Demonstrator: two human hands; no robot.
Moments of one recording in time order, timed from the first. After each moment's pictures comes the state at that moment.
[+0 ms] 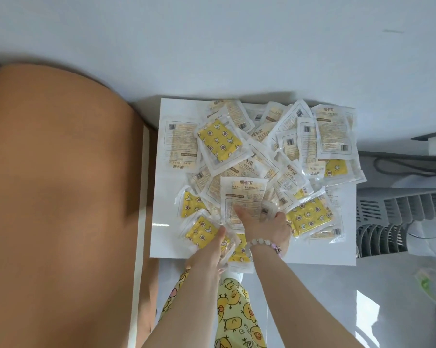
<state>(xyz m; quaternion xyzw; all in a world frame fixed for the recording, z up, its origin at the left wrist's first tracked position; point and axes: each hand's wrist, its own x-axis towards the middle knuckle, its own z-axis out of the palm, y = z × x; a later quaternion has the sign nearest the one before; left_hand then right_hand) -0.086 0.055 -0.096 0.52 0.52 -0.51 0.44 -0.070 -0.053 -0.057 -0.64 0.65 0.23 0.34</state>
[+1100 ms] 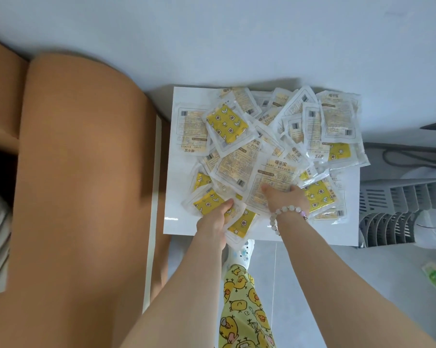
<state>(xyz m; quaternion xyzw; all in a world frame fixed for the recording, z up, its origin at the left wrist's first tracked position) -0.061 0.052 -0.075 0.50 0.53 -0.45 0.52 -0.068 -0.082 -0.034 -0.66 0.60 0.23 0.38</state>
